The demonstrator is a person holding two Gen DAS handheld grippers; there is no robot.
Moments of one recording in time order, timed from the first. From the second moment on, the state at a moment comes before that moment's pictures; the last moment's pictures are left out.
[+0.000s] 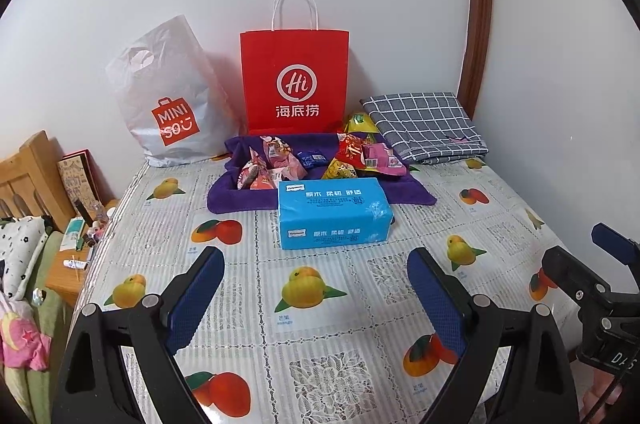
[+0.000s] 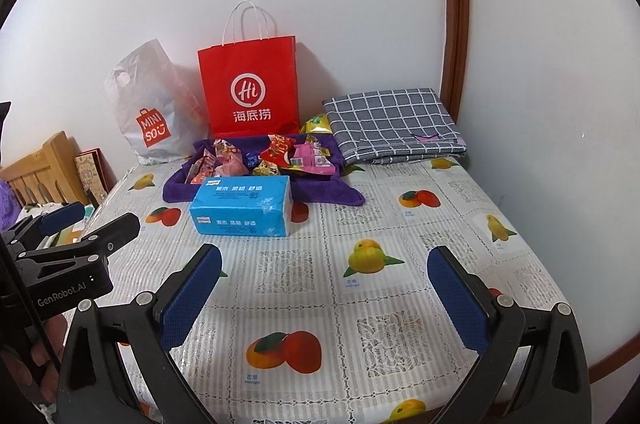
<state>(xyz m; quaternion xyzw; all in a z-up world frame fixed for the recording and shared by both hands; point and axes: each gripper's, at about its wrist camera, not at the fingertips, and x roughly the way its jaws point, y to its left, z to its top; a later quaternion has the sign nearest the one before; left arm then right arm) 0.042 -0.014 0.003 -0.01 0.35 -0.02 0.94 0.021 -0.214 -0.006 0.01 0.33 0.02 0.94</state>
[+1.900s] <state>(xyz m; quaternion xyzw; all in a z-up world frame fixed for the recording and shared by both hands) 0.040 -0.016 0.003 -0.02 0.34 -0.03 0.94 0.013 -0.211 -0.001 0.01 0.32 0.02 0.95</state>
